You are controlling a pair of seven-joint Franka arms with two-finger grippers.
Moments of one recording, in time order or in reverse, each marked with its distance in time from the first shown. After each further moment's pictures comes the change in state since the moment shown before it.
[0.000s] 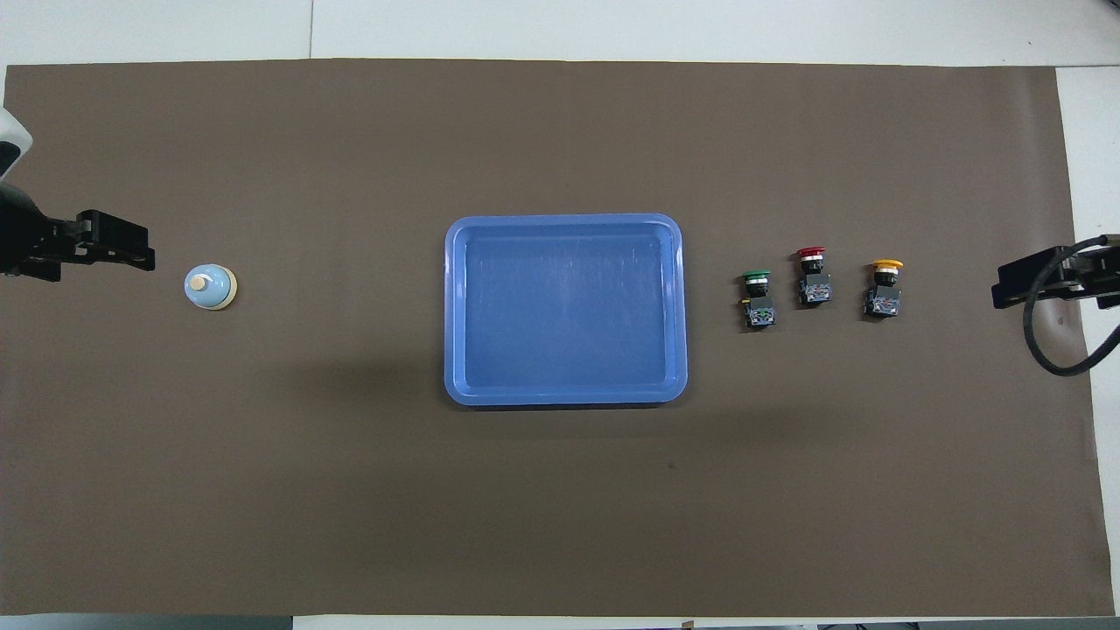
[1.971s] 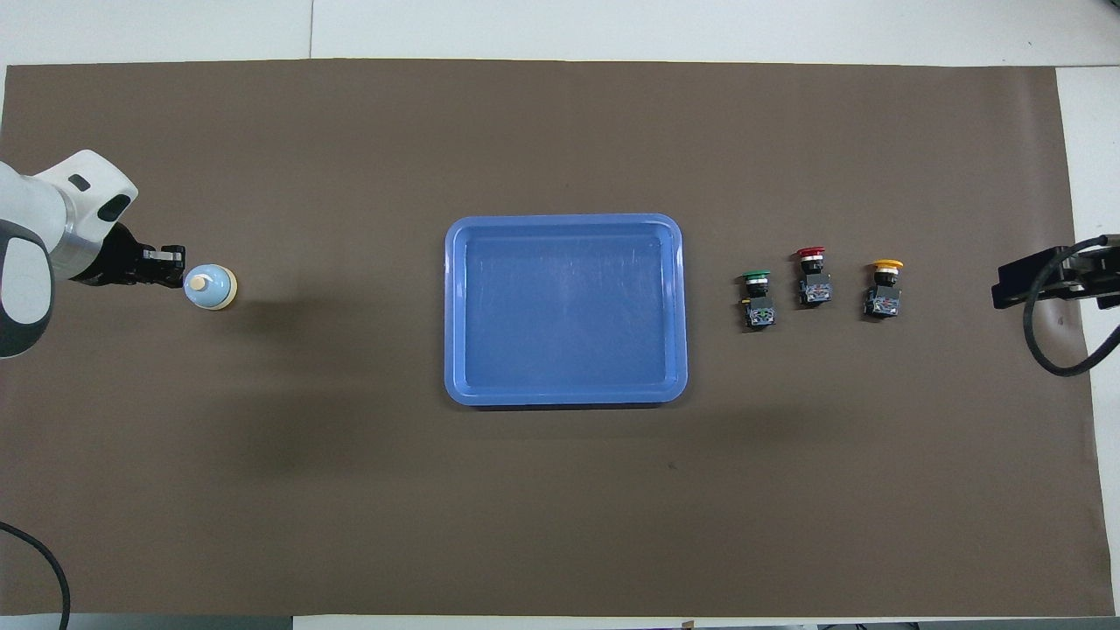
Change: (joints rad) left arm 0.074 0.166 0.009 -0.267 0.001 0.419 0.108; right arm 0.000 0.000 0.000 0.000 0.000 0.000 0.000
